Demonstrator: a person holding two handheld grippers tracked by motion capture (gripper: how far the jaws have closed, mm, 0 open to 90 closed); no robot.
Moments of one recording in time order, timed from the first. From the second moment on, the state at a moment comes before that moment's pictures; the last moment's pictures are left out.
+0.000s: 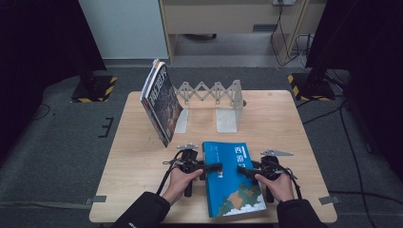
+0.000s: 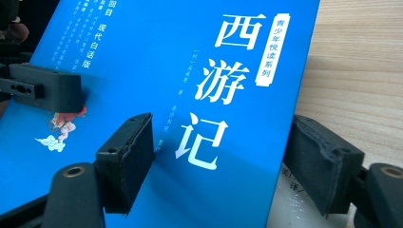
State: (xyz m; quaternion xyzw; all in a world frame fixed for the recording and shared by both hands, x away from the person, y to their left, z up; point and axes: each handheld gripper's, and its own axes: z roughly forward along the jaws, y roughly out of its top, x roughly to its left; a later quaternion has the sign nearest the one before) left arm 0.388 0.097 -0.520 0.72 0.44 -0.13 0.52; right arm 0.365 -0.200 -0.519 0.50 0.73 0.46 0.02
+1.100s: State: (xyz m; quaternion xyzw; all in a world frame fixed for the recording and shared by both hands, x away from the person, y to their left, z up) left arm 0.389 0.103 -0.486 0.73 0.44 -0.13 0.51; right arm 0.370 -0.205 -0.520 0.51 0.71 0.50 -0.03
